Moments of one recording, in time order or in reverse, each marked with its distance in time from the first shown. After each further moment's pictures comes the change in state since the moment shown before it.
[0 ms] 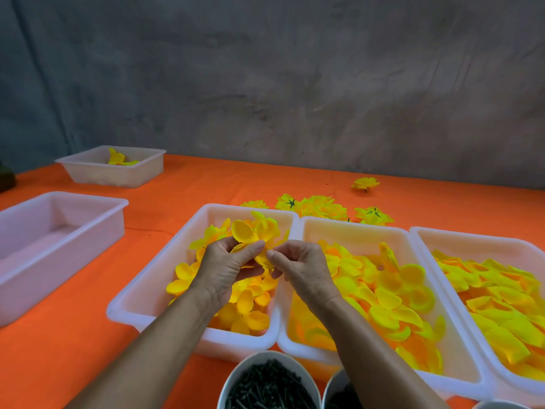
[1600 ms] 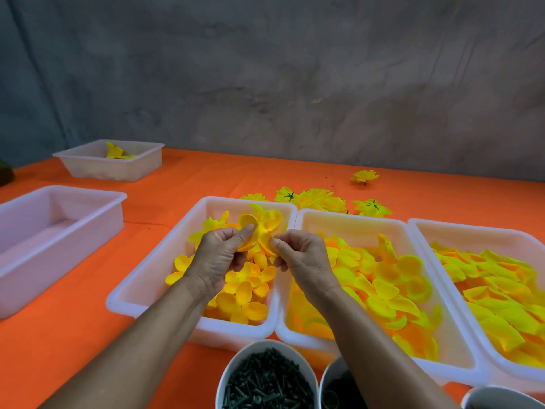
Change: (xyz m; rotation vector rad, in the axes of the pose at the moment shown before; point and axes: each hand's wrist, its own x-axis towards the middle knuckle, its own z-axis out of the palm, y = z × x) left_hand 0.006 0.001 -0.007 0.118 0.005 0.032; right_hand -0.002 -0.004 -0.002 0.110 0.034 0.026
